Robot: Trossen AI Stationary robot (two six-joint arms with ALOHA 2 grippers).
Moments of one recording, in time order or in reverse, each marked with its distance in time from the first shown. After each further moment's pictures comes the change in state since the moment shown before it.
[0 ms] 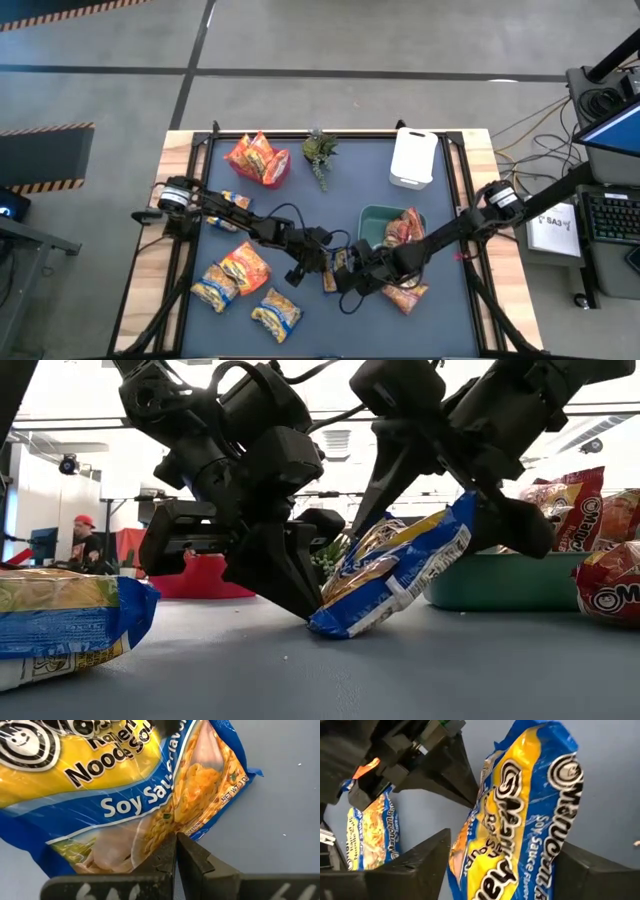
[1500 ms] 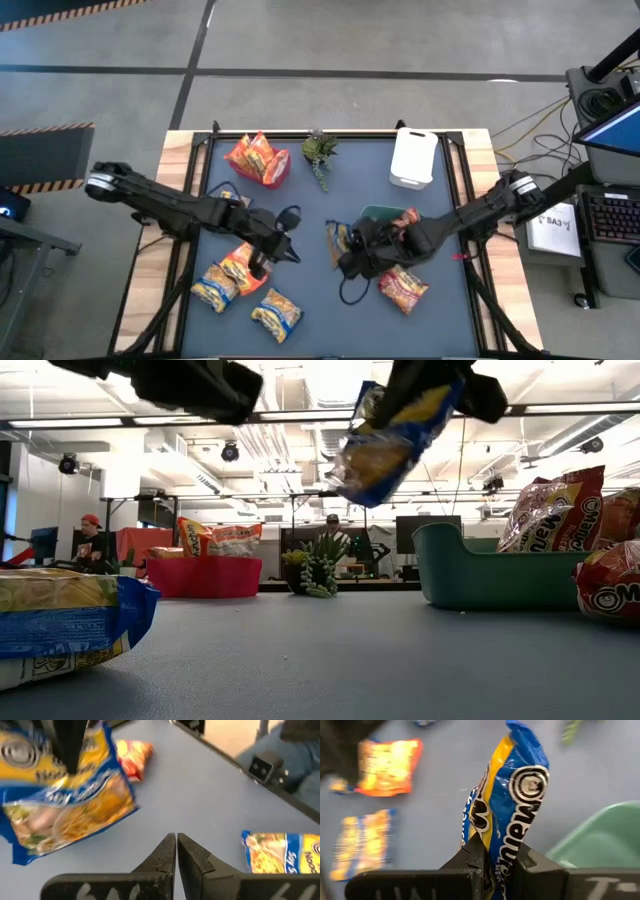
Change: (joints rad) left arm -0.066 -0.641 -0.131 -0.258 -0.044 -0.111; right arm -0.060 -0.173 0.309 -0.575 0.113 -0.361
